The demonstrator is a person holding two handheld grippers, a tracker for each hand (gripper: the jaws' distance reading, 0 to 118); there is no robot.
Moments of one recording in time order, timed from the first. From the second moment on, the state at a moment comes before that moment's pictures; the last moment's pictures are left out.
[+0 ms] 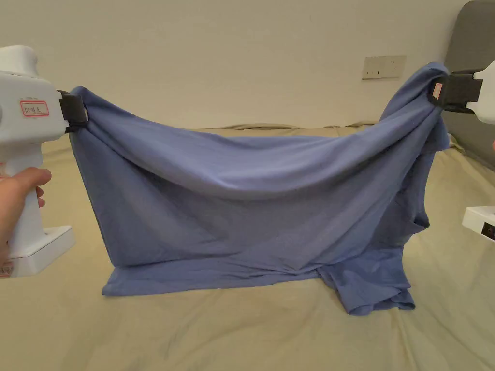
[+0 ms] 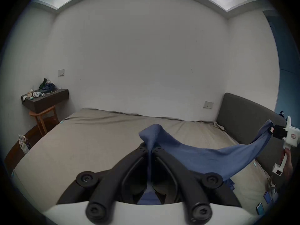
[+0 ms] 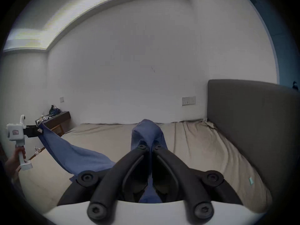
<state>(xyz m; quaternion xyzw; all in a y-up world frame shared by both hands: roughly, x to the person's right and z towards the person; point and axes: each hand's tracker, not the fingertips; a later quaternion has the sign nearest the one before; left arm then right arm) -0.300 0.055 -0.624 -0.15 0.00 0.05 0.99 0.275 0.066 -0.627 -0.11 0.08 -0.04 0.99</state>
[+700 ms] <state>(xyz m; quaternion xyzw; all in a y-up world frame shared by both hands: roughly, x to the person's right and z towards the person) -0.296 -0.113 -0.312 -0.25 0.00 0.11 0.96 0.289 -0.135 -0.299 -0.21 0.04 -0.13 0.97</state>
